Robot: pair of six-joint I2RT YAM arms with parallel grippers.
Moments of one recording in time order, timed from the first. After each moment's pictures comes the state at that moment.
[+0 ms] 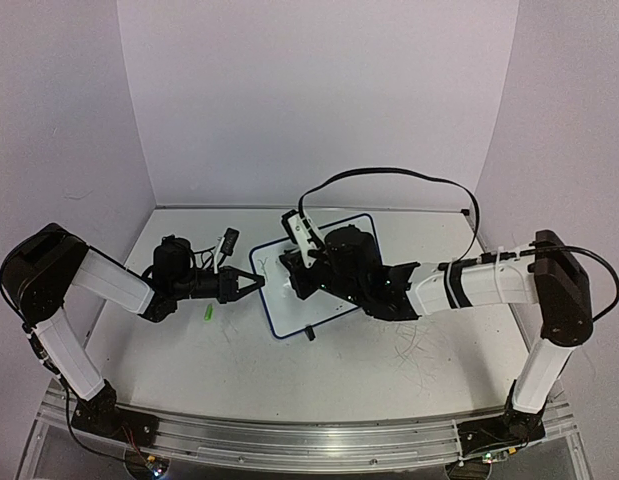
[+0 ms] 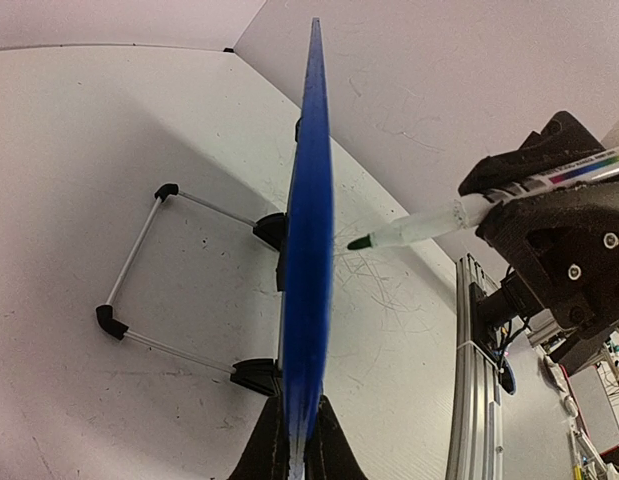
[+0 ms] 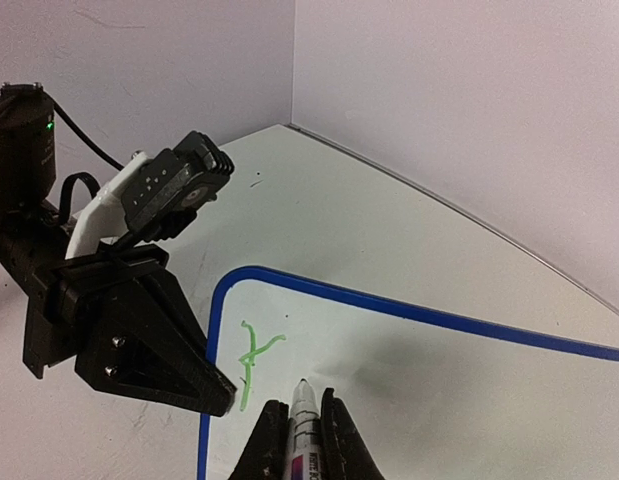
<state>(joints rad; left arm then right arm) -0.53 1.68 0.60 0.82 0.75 -0.44 1.04 1.81 1.18 0.35 0.24 0.02</state>
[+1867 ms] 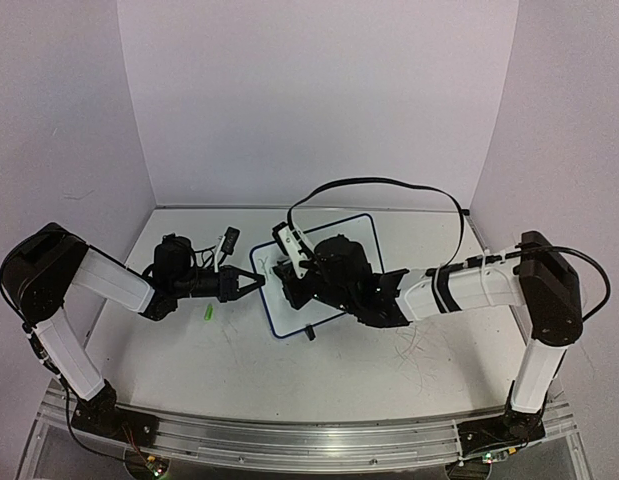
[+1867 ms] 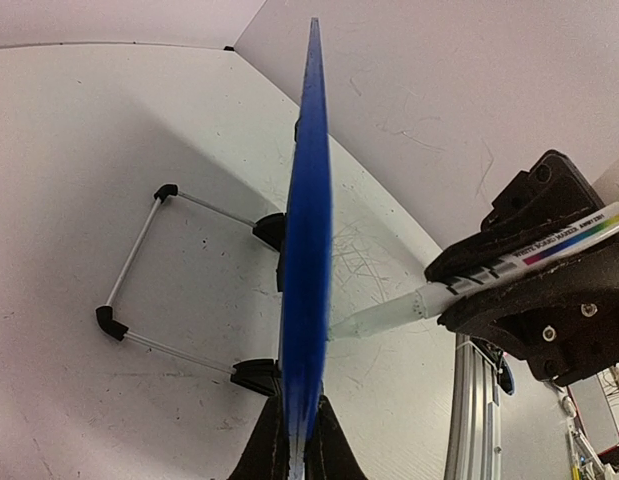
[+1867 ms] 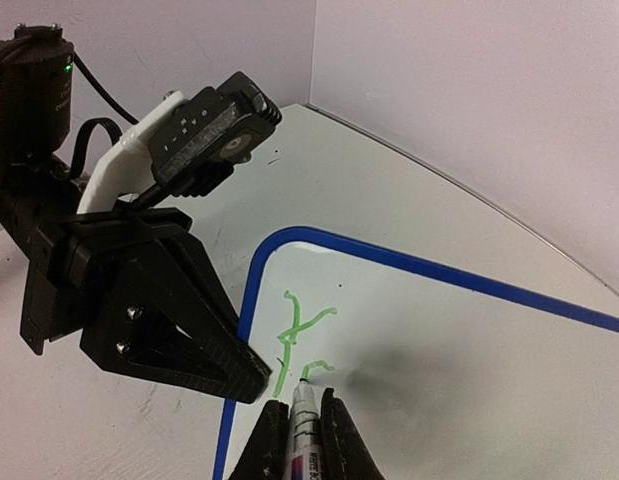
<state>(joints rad) -0.53 1.68 0.61 0.80 0.76 -0.44 1.06 1.87 1.19 0.36 0.24 0.01</state>
